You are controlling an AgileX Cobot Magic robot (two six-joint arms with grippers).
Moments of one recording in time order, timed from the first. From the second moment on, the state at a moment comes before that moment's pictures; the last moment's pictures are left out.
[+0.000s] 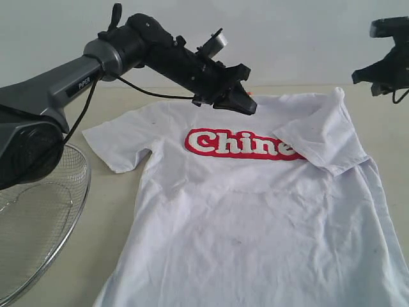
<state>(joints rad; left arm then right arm) -0.38 2.71 -2.57 -0.96 1.21 0.42 -0.29 2.28 -1.88 0.16 0.70 -0.34</state>
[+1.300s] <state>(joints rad) -0.37 2.69 -2.57 -0.96 1.22 0.41 -0.25 2.41 -1.88 0.38 0.71 -0.41</state>
